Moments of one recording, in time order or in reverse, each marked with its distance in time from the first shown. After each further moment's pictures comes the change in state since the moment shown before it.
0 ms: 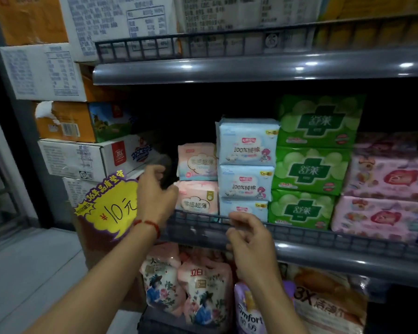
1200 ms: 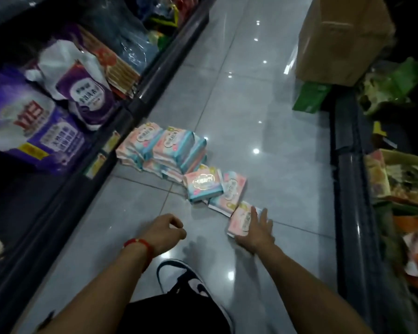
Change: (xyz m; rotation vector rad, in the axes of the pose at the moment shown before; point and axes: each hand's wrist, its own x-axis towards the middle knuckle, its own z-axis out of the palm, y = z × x) left_hand -0.681 0.145 0.255 0.502 -2.132 0.241; right_hand -0.582 0.363 -0.451 -0.416 0.869 1.483
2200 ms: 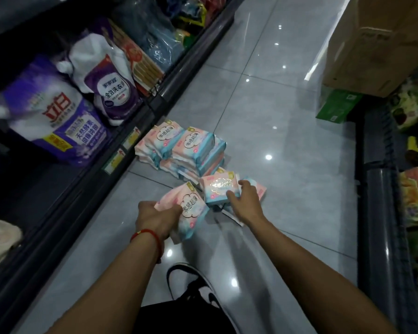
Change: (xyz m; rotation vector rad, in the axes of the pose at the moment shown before) left_hand 0.036 -0.021 -0.022 -0.604 0.411 -0.177; right_hand 0.011 -0.127 -0.037 0.361 0.127 -0.269
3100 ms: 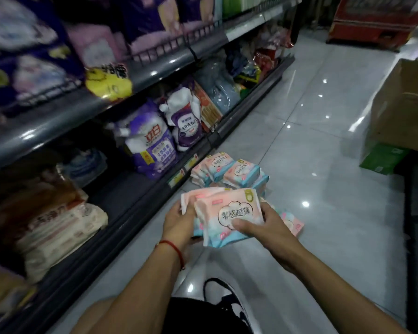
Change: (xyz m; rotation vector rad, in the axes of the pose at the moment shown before) left_hand -0.059 -0.001 -0.075 -0.567 -0.056 0.229; right_hand -0.159 -0.105 -0.048 0.571 -0.497 -0.201
